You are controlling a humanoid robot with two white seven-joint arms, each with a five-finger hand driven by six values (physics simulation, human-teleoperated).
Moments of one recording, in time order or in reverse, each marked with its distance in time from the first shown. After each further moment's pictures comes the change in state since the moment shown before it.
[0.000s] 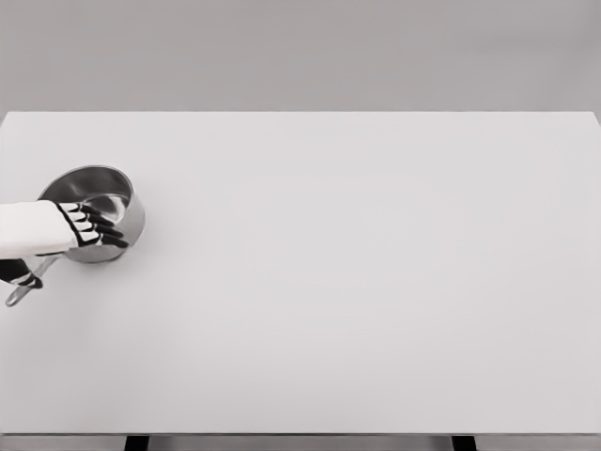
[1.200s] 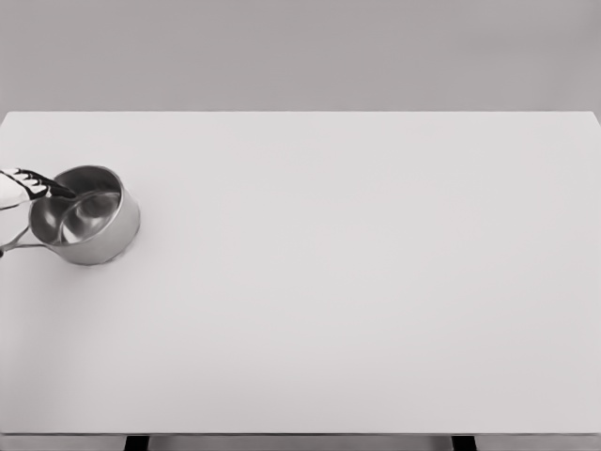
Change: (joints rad) left arm -0.089 -0.109 0.034 0.341 -0.036 0.000 0.000; right arm 0.000 0.000 0.000 0.000 0.000 0.000 0.000
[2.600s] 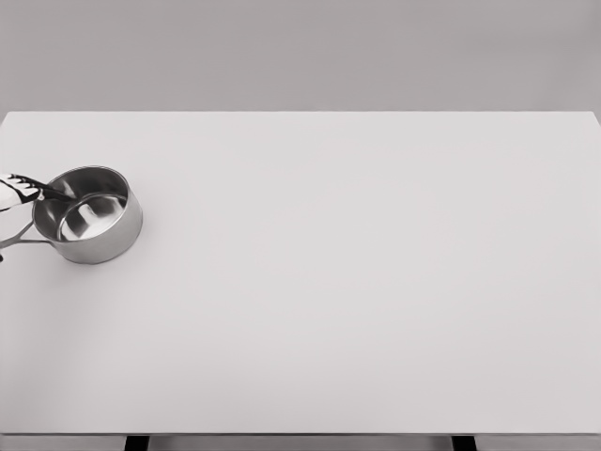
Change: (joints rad) left arm 0.040 0.028 0.010 0.014 0.099 0.000 0.000; right arm 0.000 0.000 0.000 0.000 0.000 0.000 0.000
